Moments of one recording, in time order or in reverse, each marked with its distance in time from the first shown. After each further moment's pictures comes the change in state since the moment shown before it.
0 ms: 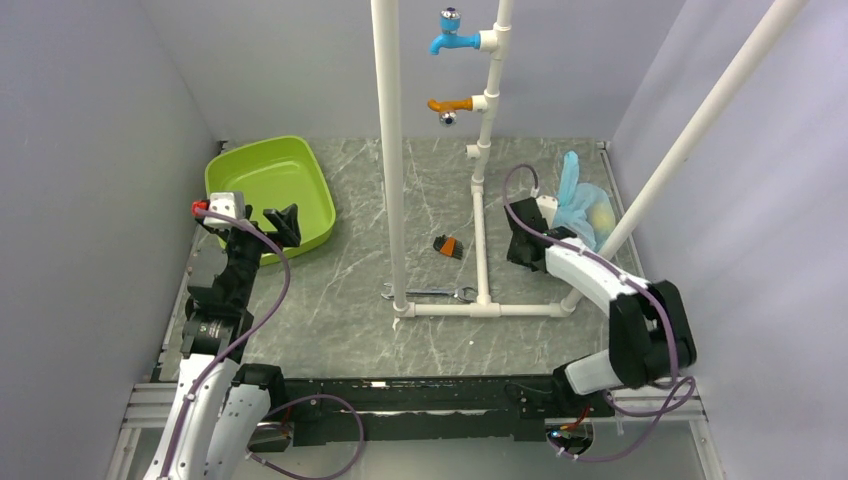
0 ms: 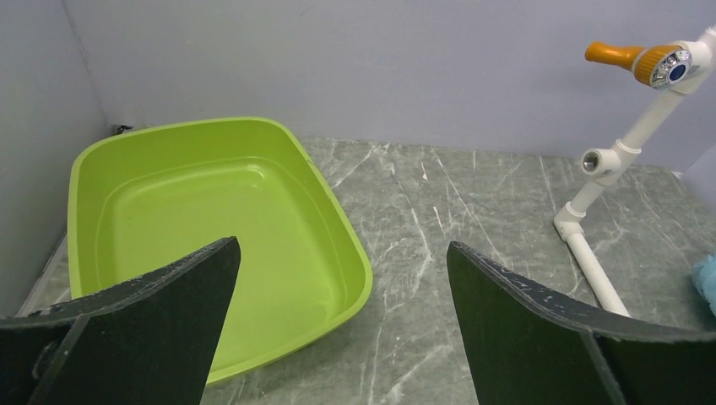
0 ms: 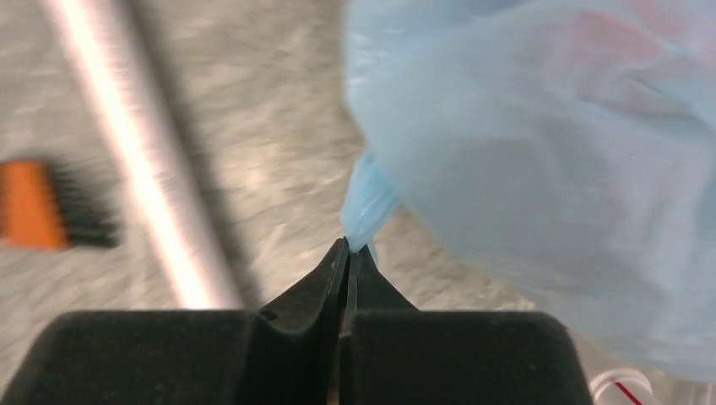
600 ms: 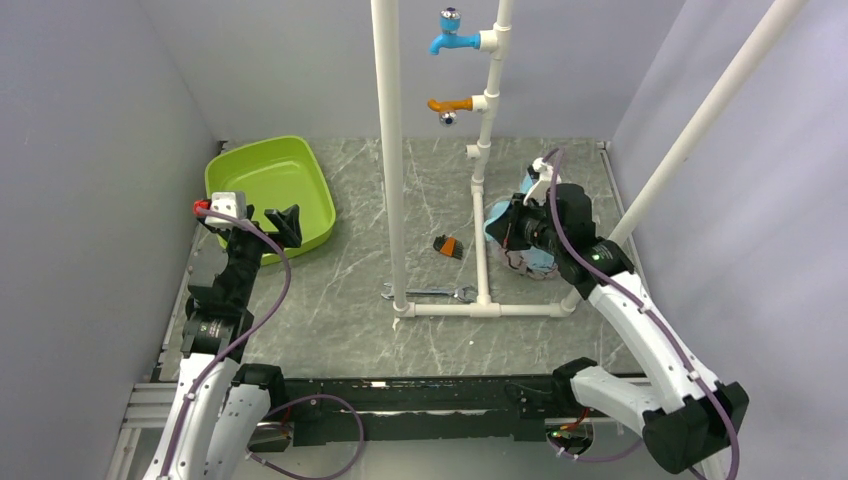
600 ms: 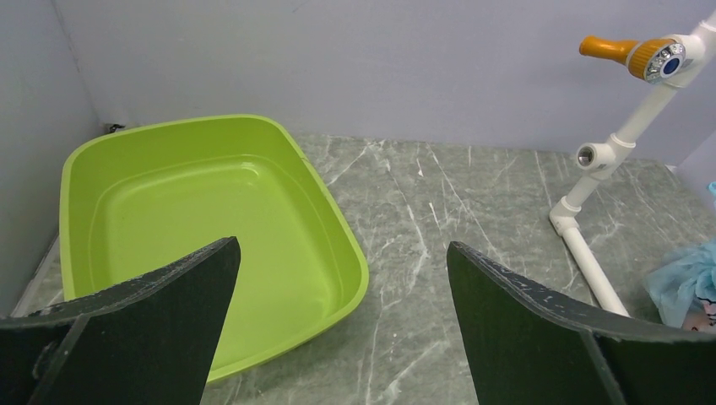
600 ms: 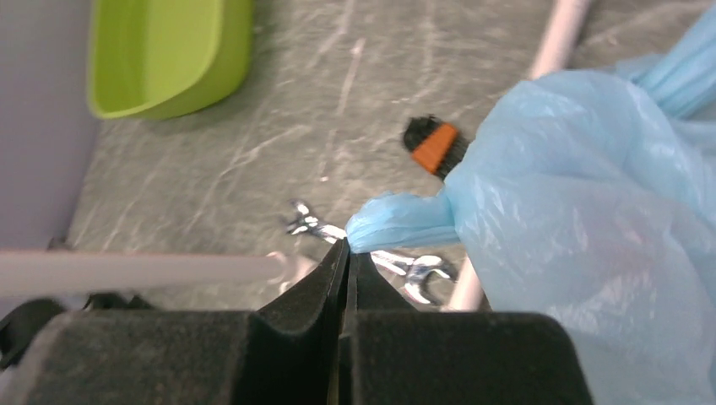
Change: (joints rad) left arm 0.000 0.004 0.000 -0.002 0.016 0.000; right arm 0.030 -0.425 0.117 -0.001 -0.594 -0.159
